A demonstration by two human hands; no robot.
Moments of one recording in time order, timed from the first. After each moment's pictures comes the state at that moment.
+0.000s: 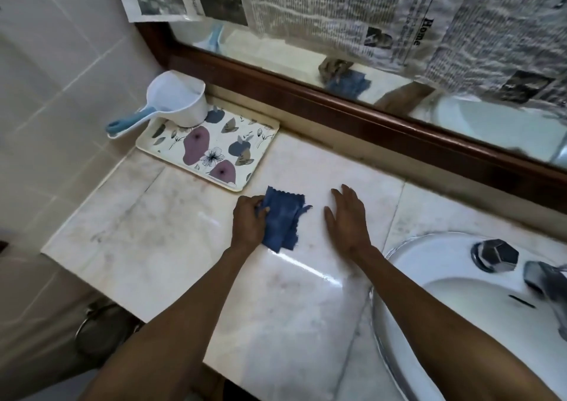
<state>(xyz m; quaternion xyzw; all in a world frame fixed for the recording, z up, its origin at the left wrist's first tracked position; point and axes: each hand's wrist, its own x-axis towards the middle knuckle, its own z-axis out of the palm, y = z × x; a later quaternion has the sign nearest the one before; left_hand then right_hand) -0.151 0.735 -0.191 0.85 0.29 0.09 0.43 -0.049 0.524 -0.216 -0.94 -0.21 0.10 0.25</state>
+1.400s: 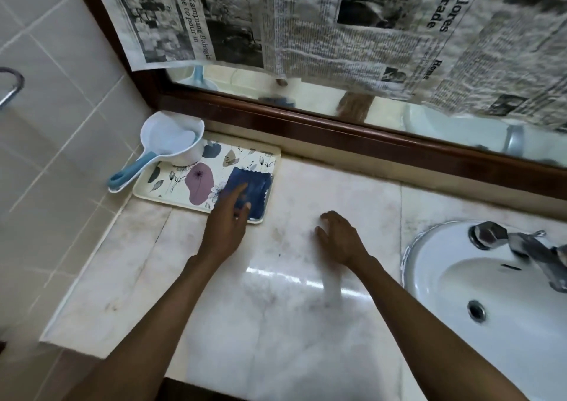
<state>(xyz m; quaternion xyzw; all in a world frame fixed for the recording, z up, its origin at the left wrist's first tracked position) -0.154 0.881 -0.142 0.88 0.12 0.08 0.45 -0.086 0.603 -0.182 -0.95 -0.12 0.19 0.22</state>
